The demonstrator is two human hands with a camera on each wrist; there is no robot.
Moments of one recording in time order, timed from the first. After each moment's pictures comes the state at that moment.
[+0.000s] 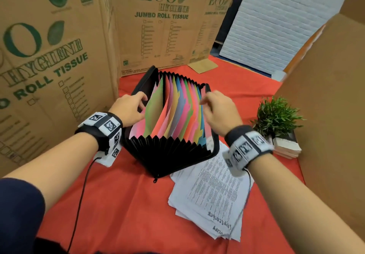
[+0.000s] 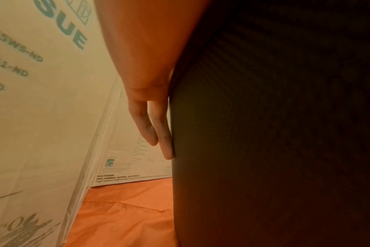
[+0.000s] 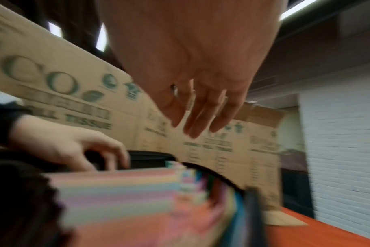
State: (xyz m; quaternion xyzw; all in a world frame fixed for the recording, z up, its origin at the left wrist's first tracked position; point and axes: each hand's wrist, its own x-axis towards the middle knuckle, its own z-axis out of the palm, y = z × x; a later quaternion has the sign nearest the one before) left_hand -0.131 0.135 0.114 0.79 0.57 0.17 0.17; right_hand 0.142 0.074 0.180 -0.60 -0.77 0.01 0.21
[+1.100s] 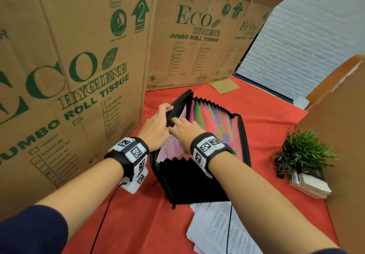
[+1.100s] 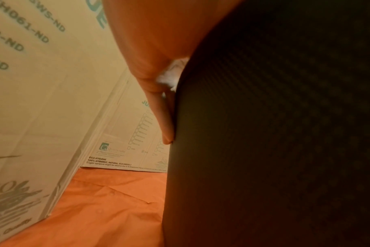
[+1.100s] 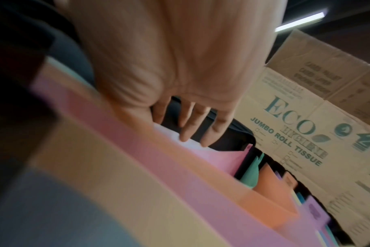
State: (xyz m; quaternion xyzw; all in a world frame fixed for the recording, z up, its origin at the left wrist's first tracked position) left_hand -0.148 0.135 0.117 0.71 0.56 0.31 0.28; right_hand -0.005 0.149 0.138 -0.45 -0.87 -0.07 -0.19
